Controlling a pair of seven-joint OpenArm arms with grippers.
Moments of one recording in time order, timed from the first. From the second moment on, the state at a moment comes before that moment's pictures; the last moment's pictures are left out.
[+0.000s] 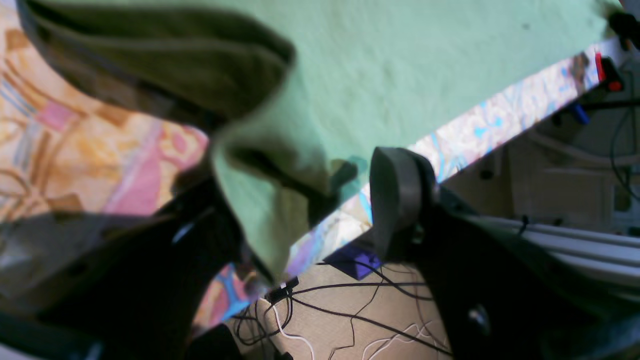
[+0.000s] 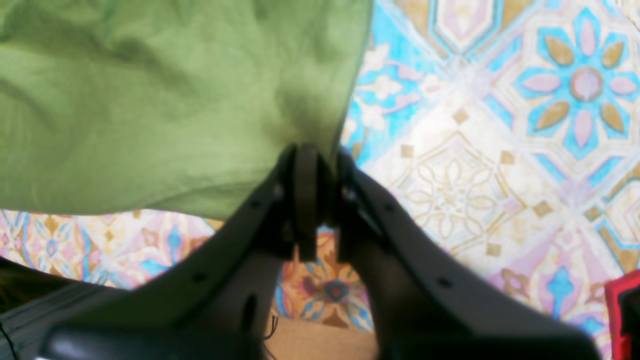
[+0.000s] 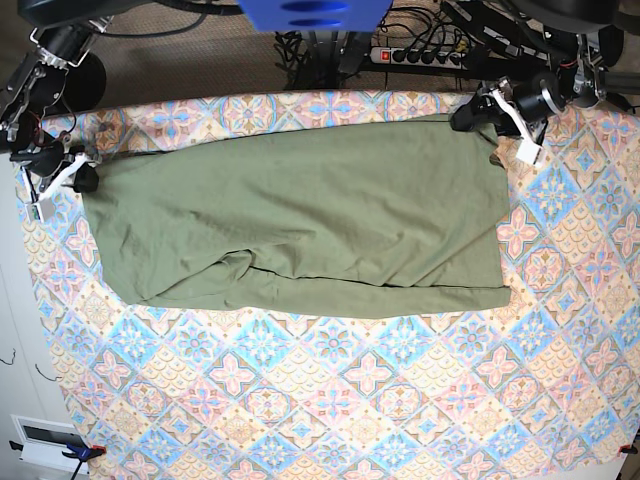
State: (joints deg) left arm 28.1 -25.4 -17.4 83.6 -59.8 -40.6 53.4; right arm -9.0 23.9 42.0 84.9 42.9 40.9 -70.4
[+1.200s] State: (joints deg) left arm 28.5 -32.5 -30.1 87.1 -55.9 -41.1 68.5; right arm -9.4 25.9 41.0 90.3 43.0 41.0 -69.9
